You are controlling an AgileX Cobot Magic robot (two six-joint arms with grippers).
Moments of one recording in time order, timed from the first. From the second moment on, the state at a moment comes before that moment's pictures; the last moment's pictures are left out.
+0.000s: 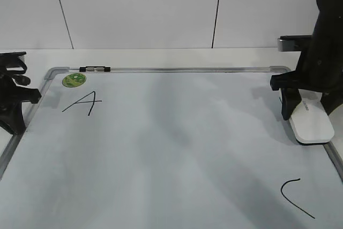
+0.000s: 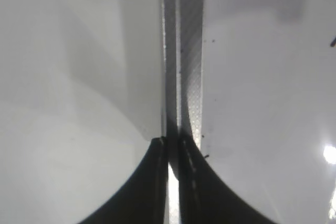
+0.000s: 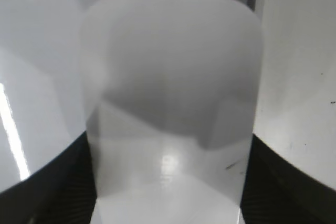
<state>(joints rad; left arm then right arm) -0.03 1.98 -1.29 -0.12 0.96 0.04 0.13 1.93 -1.44 -0.05 1.17 0.17</state>
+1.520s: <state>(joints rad) -0.03 1.98 -1.29 -0.12 0.96 0.04 0.13 1.95 -1.44 -0.07 1.14 0.13</state>
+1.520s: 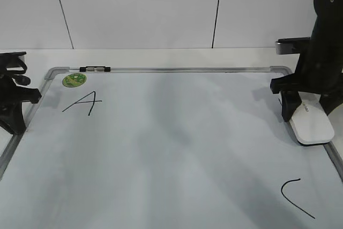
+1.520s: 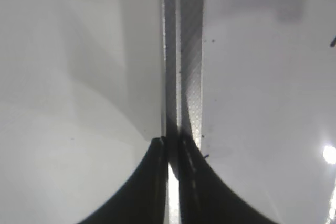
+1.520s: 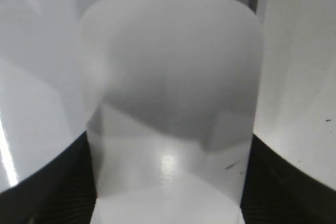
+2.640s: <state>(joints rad) -0.03 1.98 -1.29 -0.12 0.96 0.05 0.13 1.95 -1.67 -0.01 1.22 0.13</state>
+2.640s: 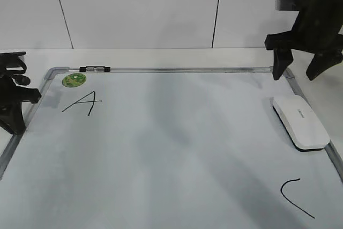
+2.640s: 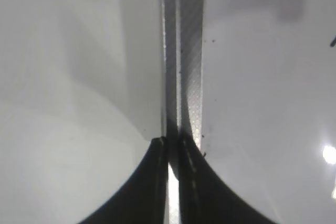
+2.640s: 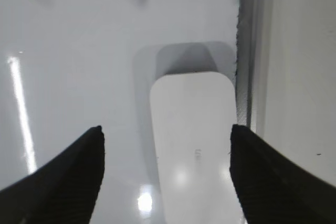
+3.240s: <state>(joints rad) -0.03 1.99 -1.36 -0.11 1.06 0.06 0.13 1.79 -1.67 0.07 1.23 0.13</state>
